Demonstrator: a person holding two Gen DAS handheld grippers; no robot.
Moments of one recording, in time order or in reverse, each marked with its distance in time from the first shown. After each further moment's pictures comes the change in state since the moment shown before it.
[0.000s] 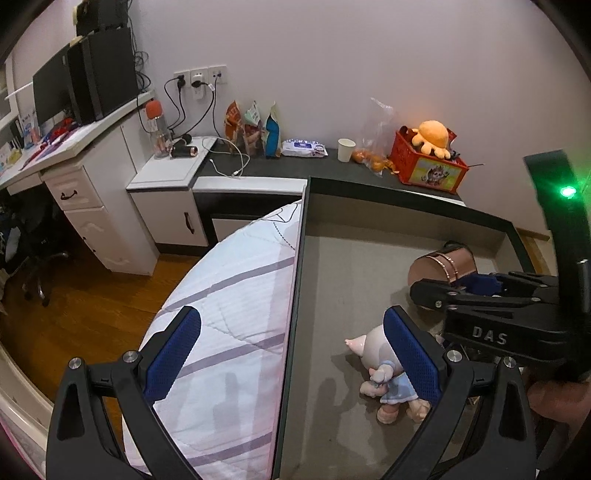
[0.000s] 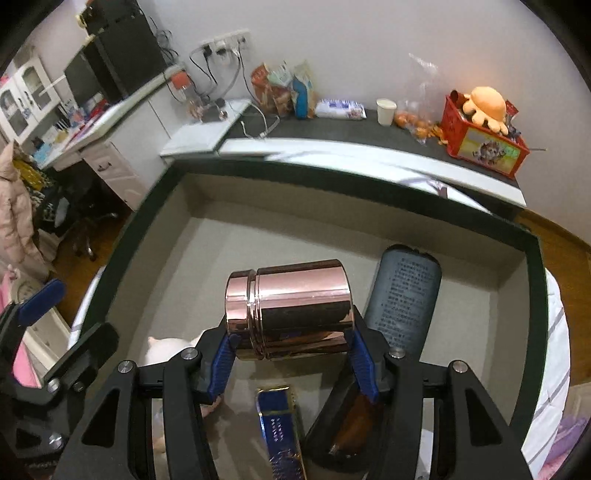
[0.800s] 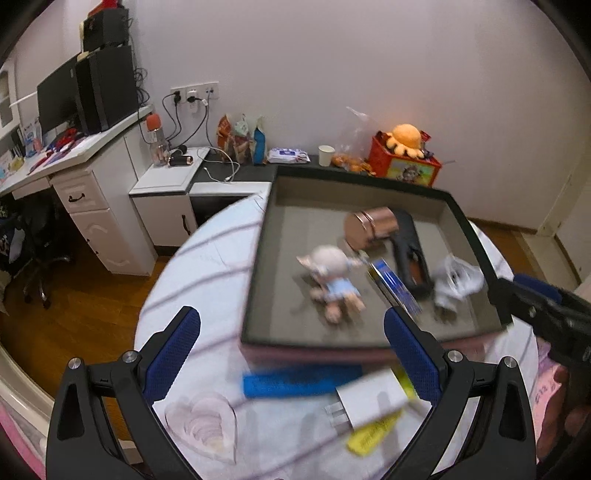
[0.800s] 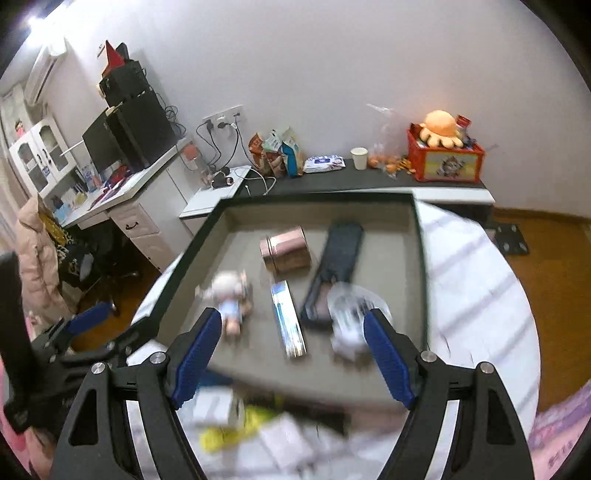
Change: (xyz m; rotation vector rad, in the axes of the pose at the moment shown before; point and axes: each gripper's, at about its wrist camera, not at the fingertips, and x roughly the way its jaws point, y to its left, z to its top) left arm -0.097 -0.026 -0.065 0.045 -0.045 -0.031; right arm -0.141 -0.013 -0.117 0.132 -0.286 0.050
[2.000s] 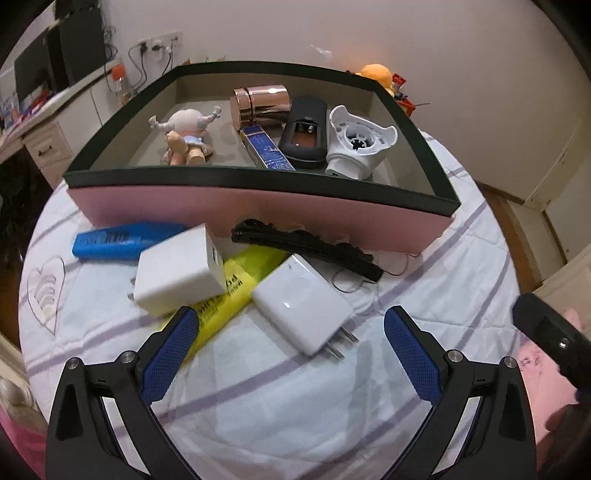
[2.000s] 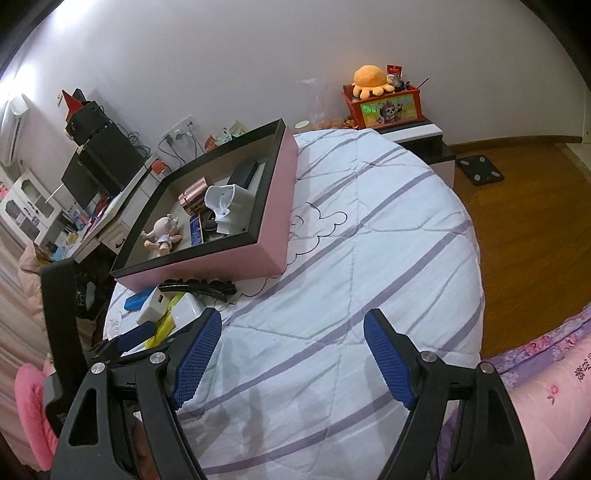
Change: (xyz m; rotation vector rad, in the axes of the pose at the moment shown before) left arm 0.036 -0.123 -0.084 -0.034 0.191 -0.065; right arm -0.045 -0.119 -0.104 0.224 0.013 0.018
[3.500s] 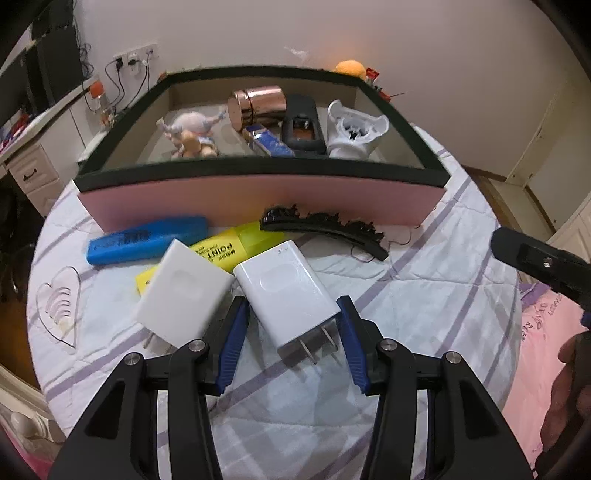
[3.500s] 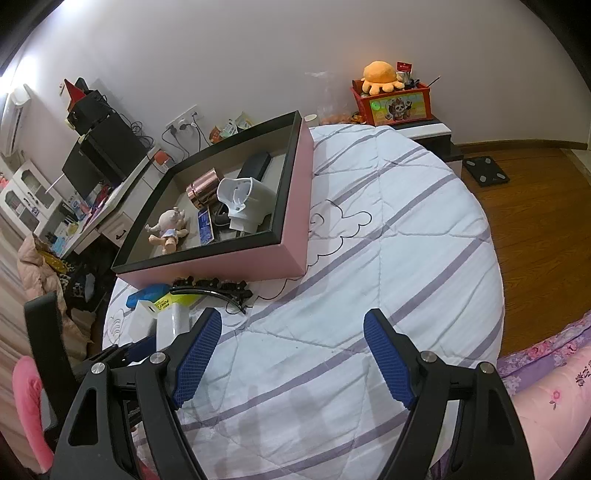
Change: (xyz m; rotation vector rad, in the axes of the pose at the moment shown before) left arm -0.018 0.024 -0.013 0.128 -0.024 -0.053; right arm 0.012 0.022 0.005 -0.025 0.025 -0.009
